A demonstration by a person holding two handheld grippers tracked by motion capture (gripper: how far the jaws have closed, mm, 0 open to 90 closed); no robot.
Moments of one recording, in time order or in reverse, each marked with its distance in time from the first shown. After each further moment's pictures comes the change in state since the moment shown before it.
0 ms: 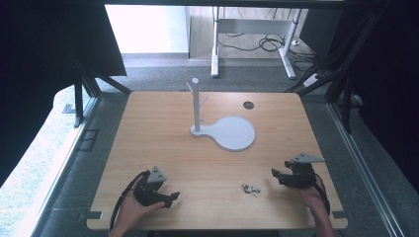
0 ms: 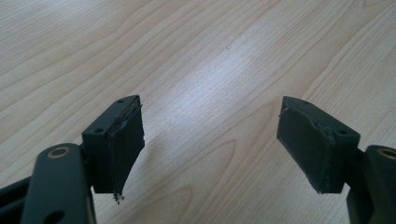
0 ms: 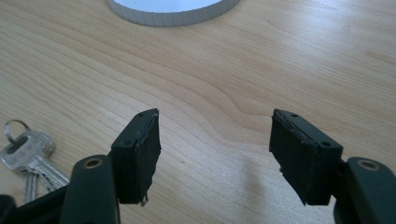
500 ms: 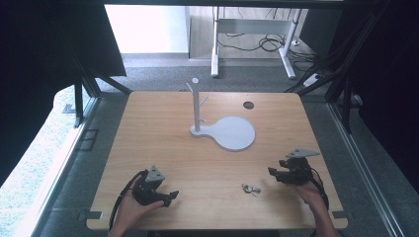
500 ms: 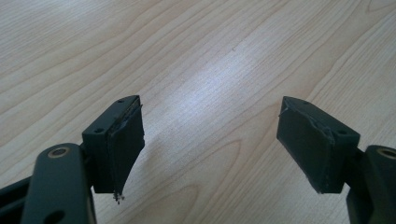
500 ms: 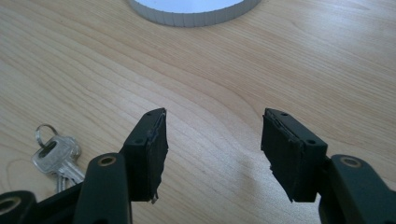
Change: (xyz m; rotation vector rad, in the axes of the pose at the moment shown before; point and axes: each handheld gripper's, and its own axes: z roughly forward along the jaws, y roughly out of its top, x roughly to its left) left arm 0.004 -0.001 -0.003 -0.013 0.007 -0.021; right arm 0.006 0.019 0.003 0.072 0.052 -0.015
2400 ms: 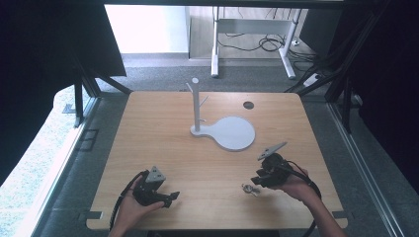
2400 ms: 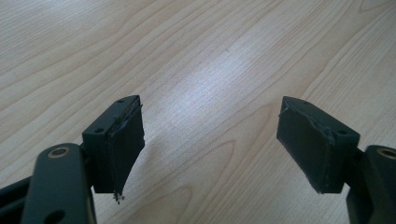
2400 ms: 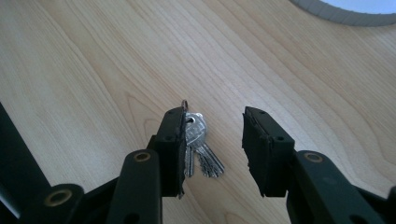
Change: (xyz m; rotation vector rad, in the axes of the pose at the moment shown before) left arm -0.002 0.000 0.001 -0.001 -0.015 0.008; right arm 0.069 0.052 -0.004 0.303 0.203 -0.235
